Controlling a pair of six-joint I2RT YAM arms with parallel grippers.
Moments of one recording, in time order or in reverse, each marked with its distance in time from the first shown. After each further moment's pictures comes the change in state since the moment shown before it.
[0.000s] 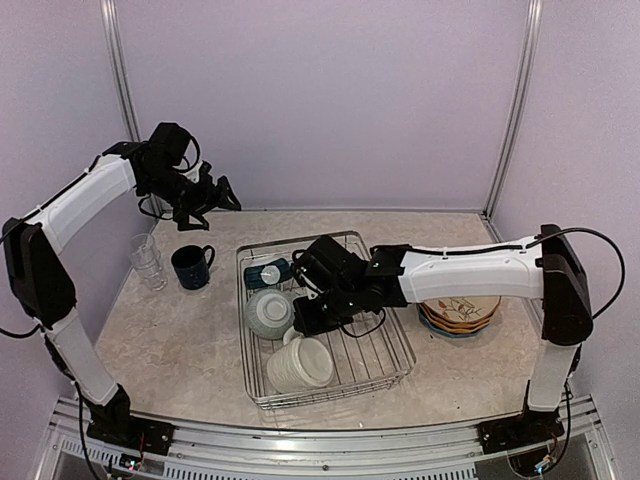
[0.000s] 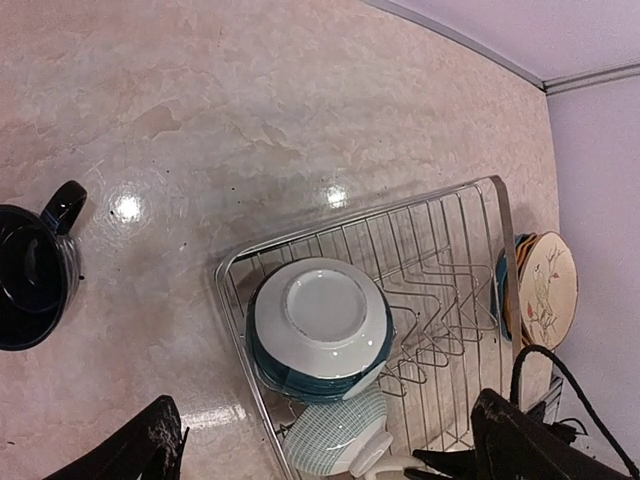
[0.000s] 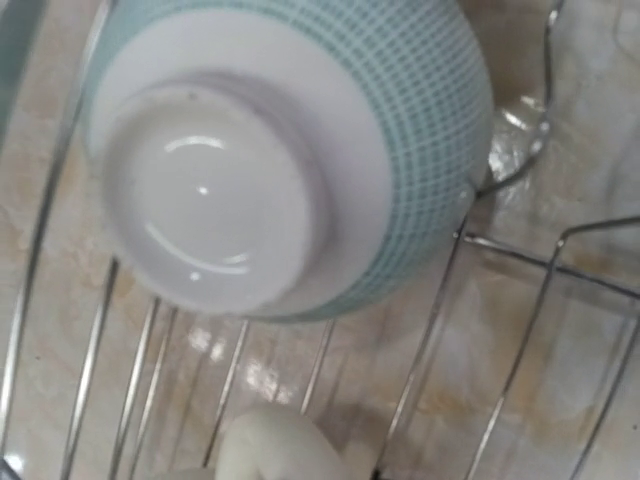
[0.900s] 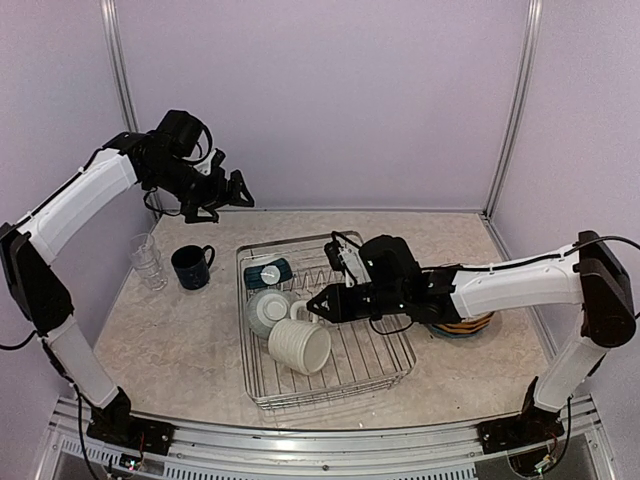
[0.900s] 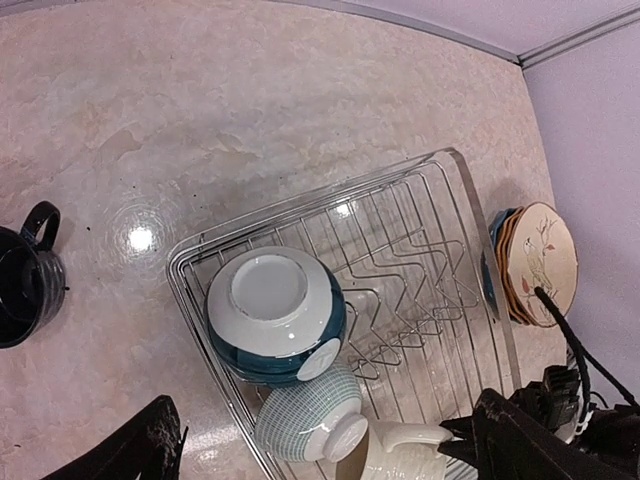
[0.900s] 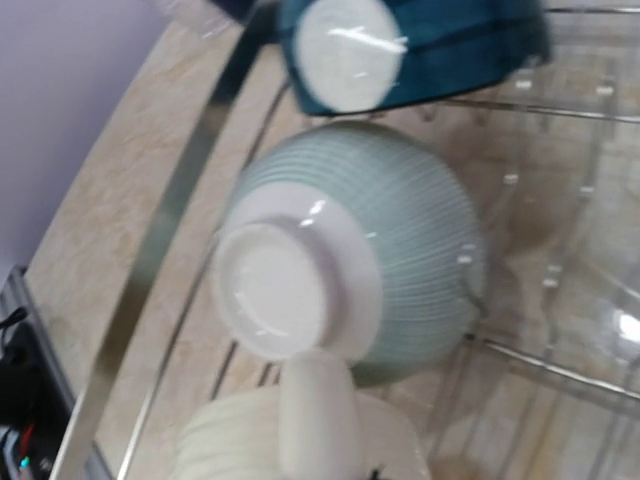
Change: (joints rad) left arm -0.131 -0.036 0.058 -0.040 -0.093 0.017; right arm -0.104 -0.277 -0.498 0.644 -0.160 0.031
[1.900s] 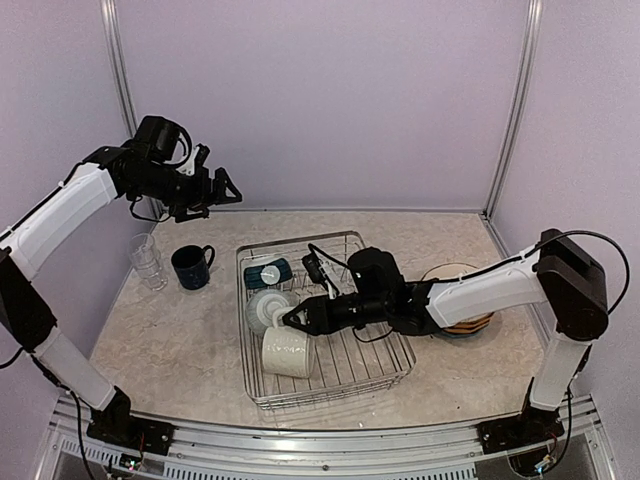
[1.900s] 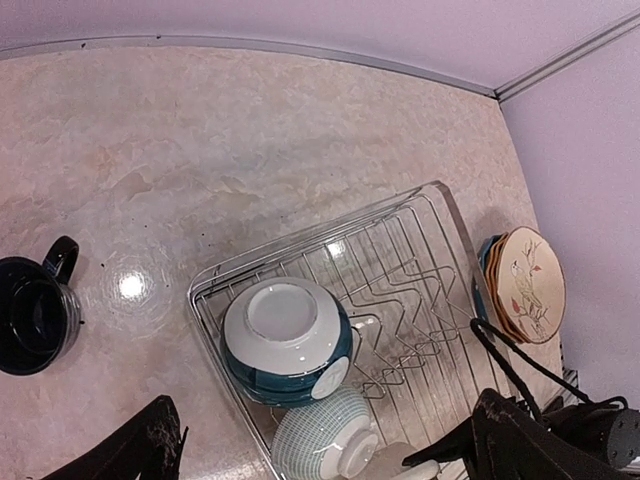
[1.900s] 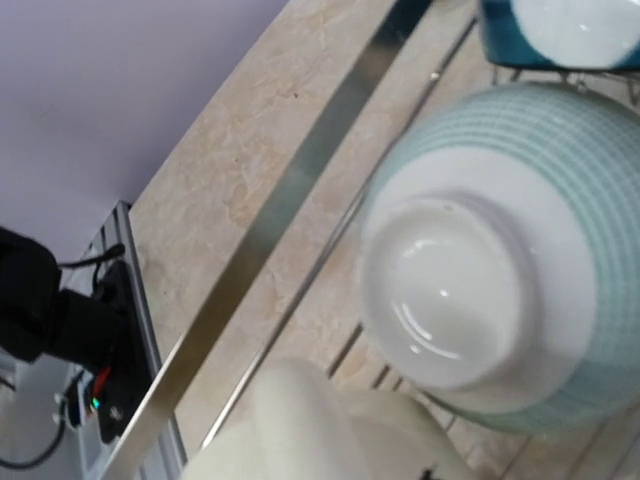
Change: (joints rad) left arm 0.064 -0.143 -0.178 0.176 0.030 0.034; right arm 0.003 0.154 -0.011 0.276 -0.230 -0.029
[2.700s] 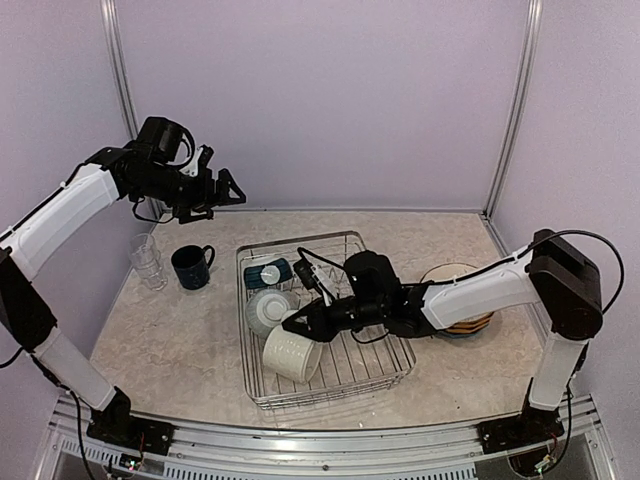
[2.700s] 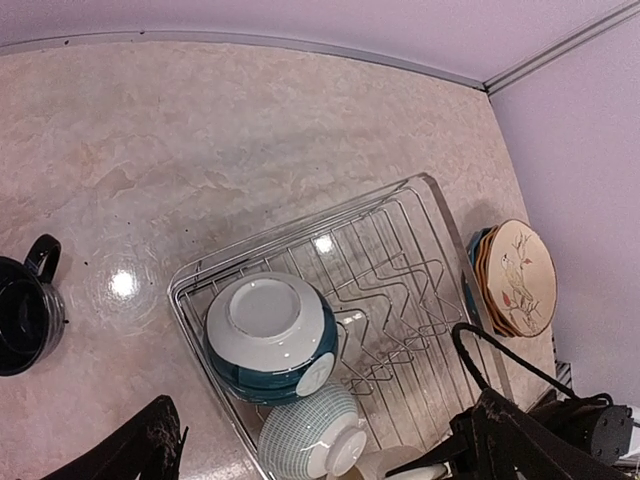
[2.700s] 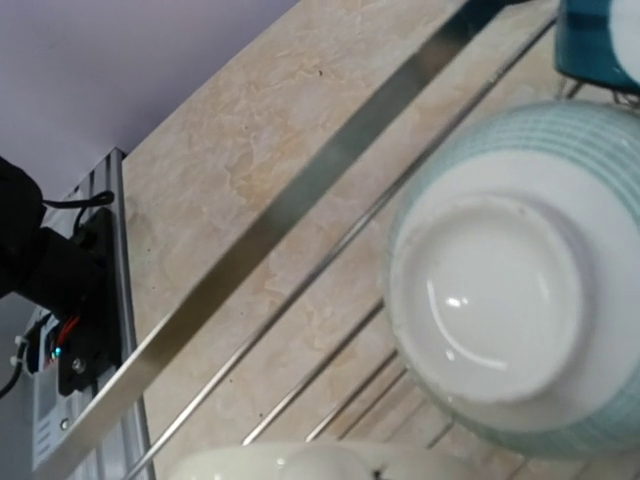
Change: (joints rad) left arm -0.019 0.000 -0.009 0.013 0.018 -0.009; right arm 0.006 0.036 0.020 0.011 -0.040 -0.200
